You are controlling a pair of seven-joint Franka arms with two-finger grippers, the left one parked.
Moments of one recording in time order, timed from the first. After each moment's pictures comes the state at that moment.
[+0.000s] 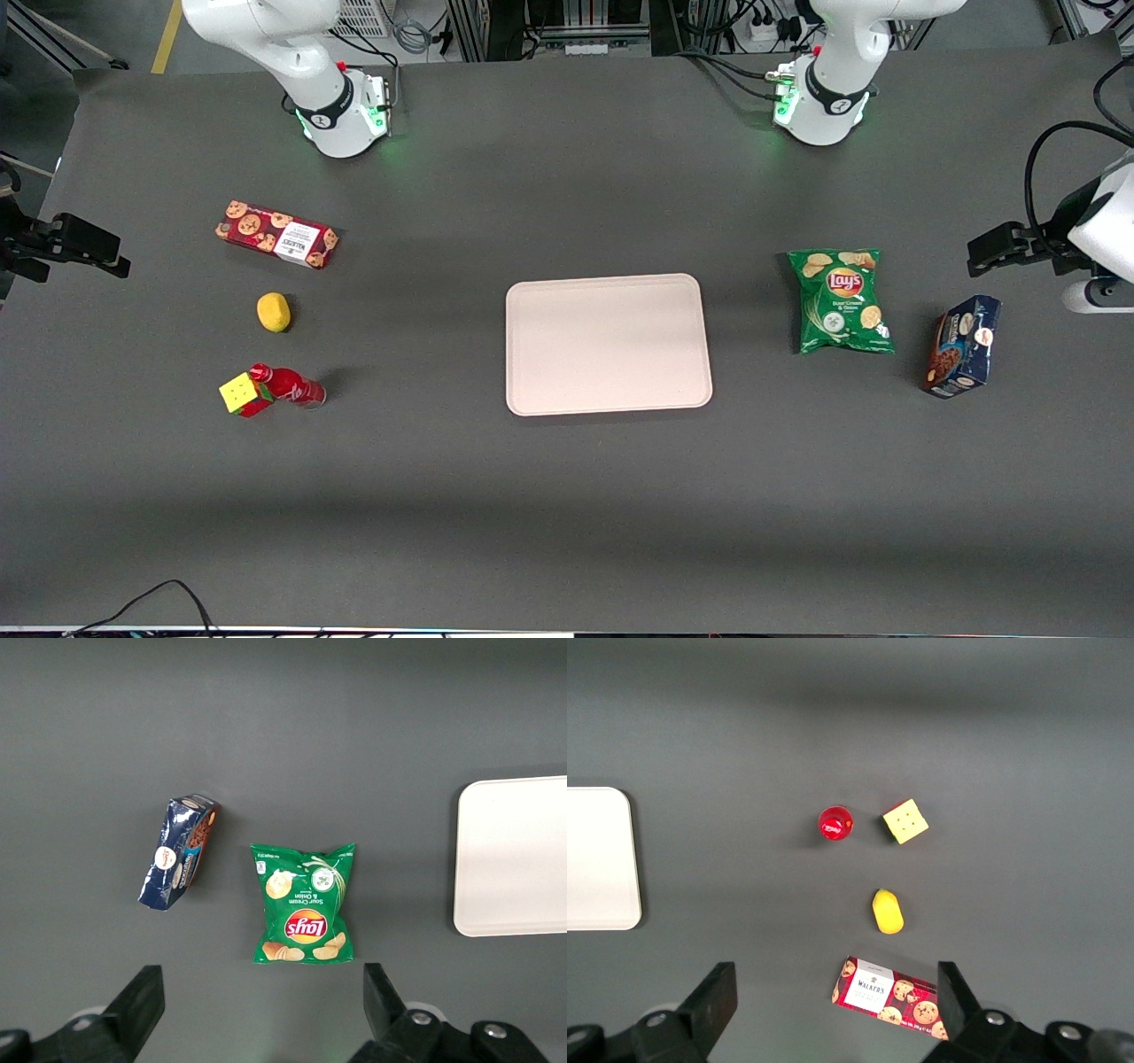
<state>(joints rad) 0.10 0.10 -0.14 -1.38 0.00 1.46 -0.05</state>
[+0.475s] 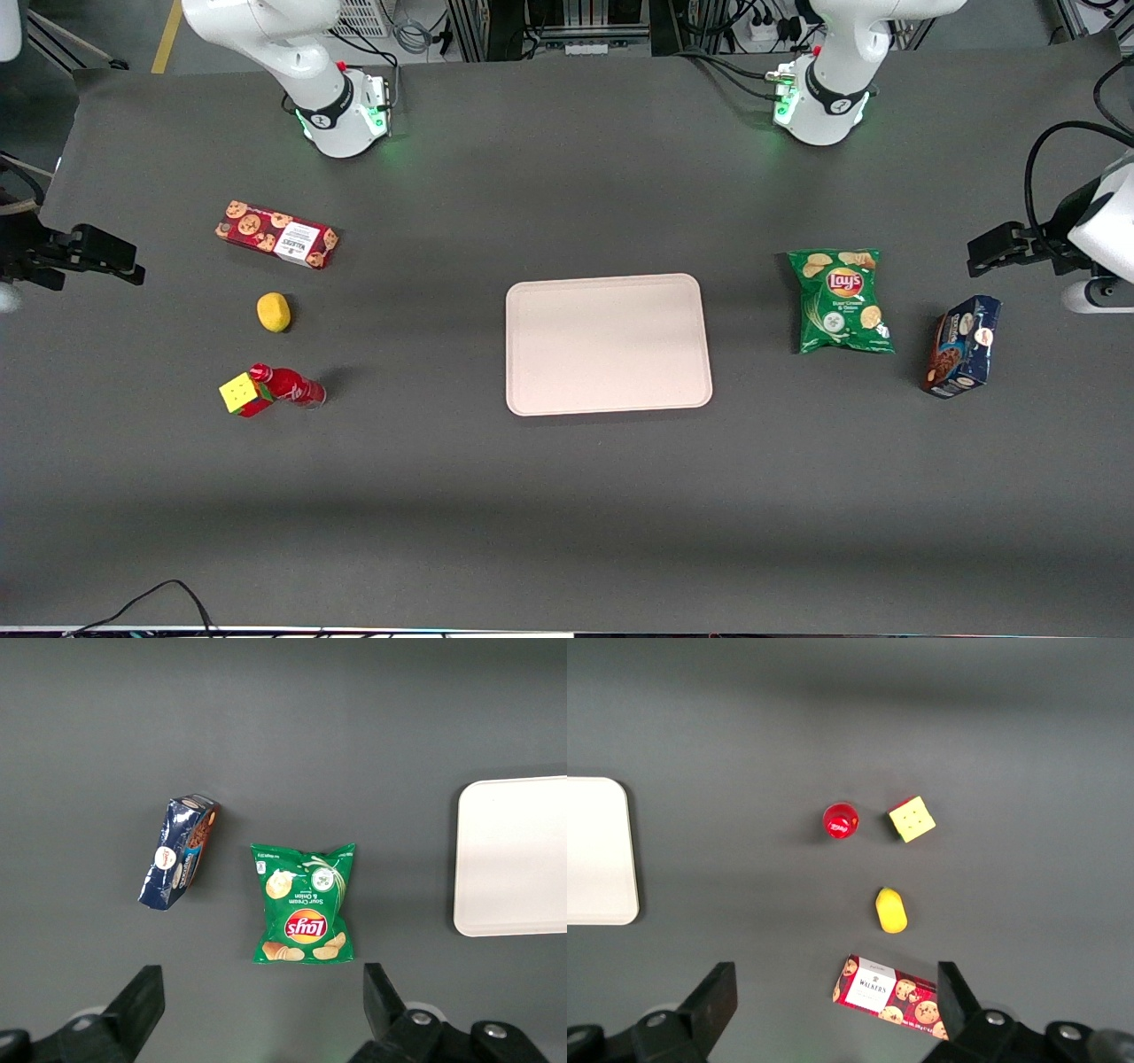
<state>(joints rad) 0.11 0.13 -0.12 -1.38 -0.01 1.46 -0.05</state>
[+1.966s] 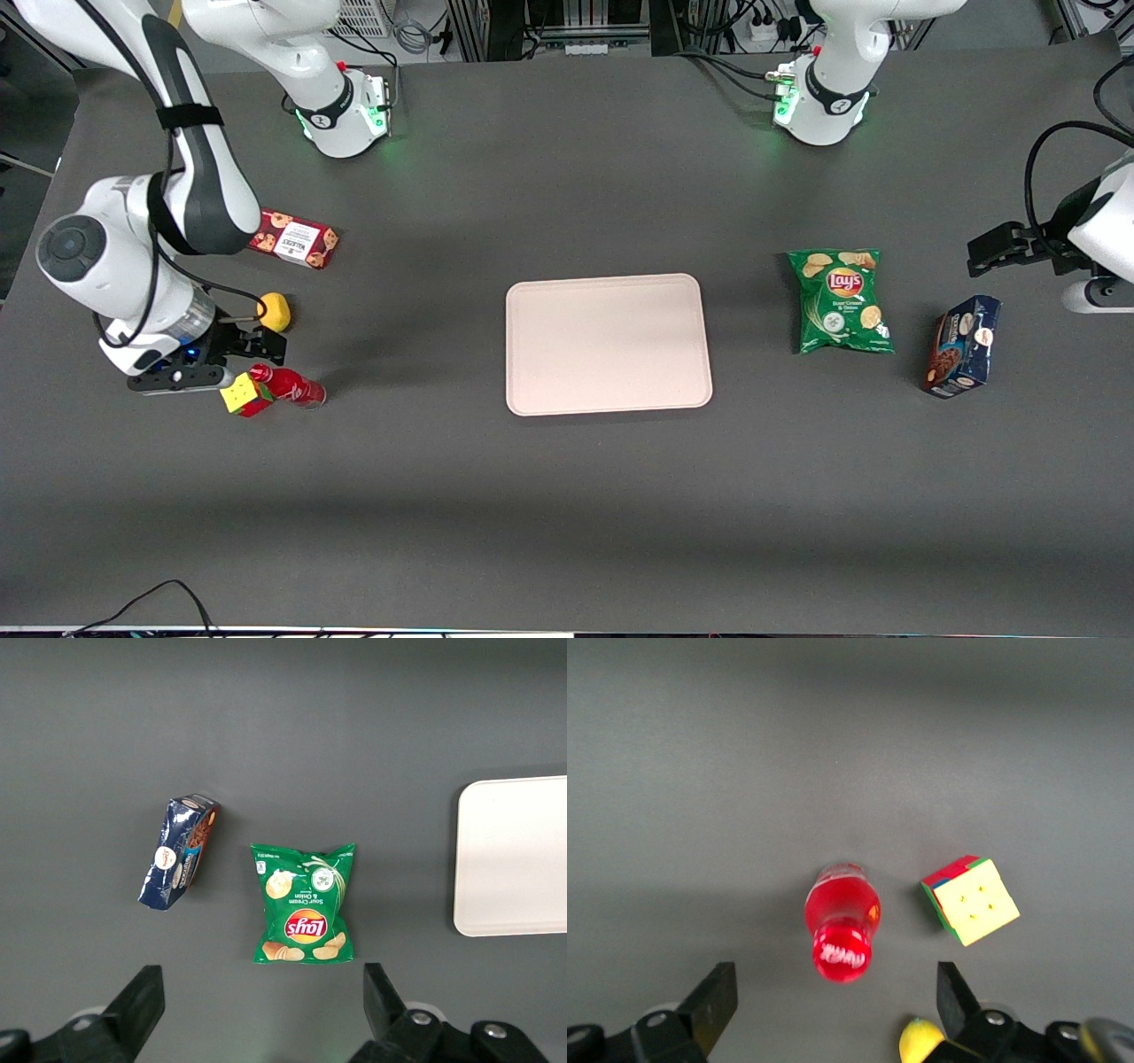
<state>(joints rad) 0.12 0.19 -0.10 -2.06 -0.04 2.33 -0.02</state>
